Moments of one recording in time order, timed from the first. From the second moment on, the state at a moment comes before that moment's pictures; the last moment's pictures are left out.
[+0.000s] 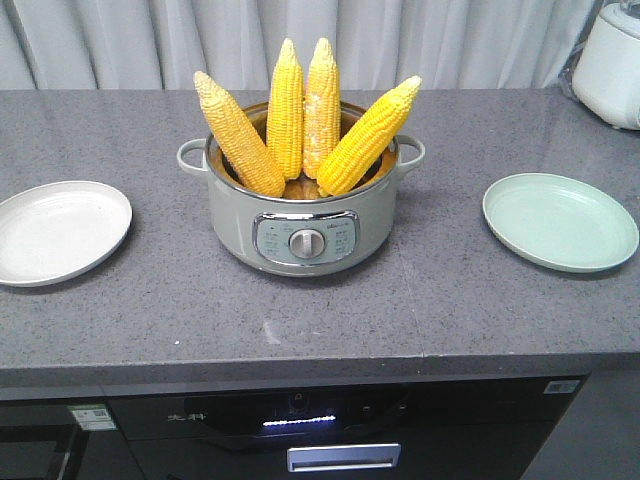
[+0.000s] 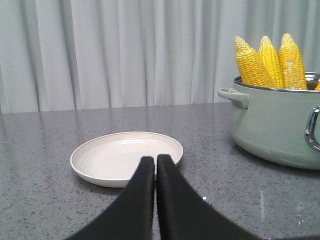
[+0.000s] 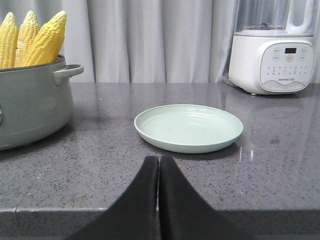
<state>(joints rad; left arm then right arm) -0.01 -0.01 0.03 0.00 0.00 0.00 0.00 -0.01 0.03 -0.06 0.08 0.05</state>
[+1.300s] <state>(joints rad) -0.01 -0.01 0.03 0.00 0.00 0.00 0.00 -0.01 0.03 -0.06 0.08 0.05</state>
